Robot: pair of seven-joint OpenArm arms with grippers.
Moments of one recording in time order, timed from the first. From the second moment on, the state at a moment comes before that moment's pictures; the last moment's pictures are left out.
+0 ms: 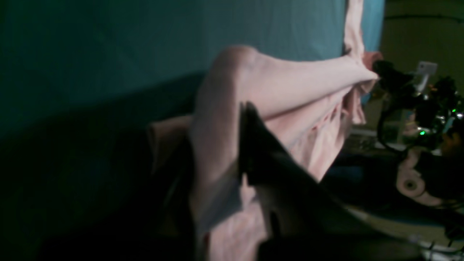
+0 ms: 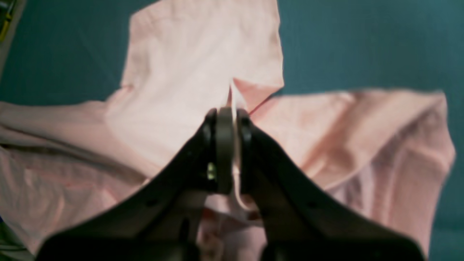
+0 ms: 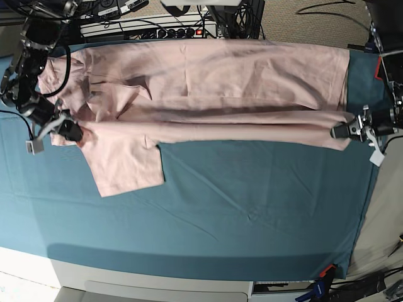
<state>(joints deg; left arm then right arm) -15.7 -34.4 -11.8 40.9 -82.9 -43.3 81.4 -0.5 28.0 32.3 75.7 53.4 39.8 -61.9</state>
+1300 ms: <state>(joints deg) -7.7 -37.5 -11.8 46.7 -86.0 -43.3 81.2 -3.2 30.5 36.9 75.8 55.1 39.8 -78.1</state>
